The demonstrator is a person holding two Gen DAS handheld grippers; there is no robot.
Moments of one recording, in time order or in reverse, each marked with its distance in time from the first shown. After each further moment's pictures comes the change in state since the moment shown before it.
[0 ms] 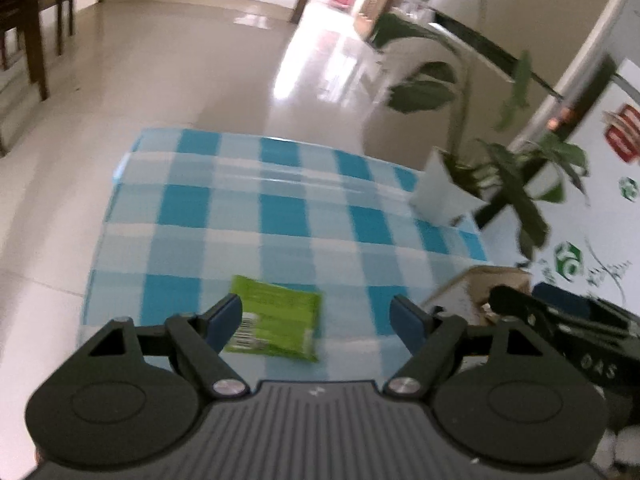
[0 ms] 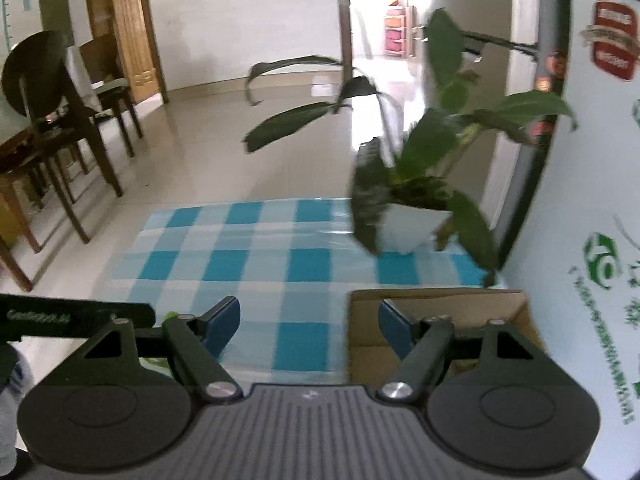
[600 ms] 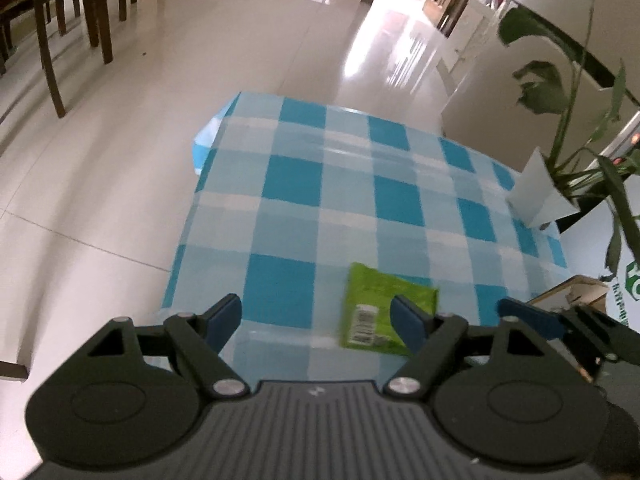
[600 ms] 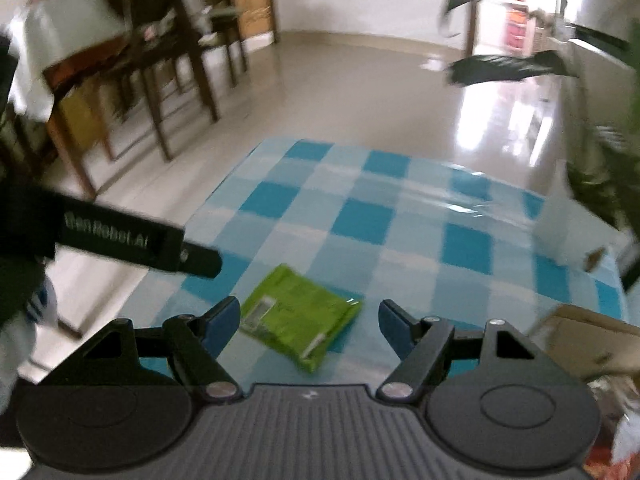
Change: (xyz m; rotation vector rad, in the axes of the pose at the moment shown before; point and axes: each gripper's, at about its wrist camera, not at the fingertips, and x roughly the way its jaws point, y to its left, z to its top) left arm 0.020 0.063 0.001 -0.087 0.077 0.162; right arm 0.074 0.093 -0.022 -0.281 0.138 0.229
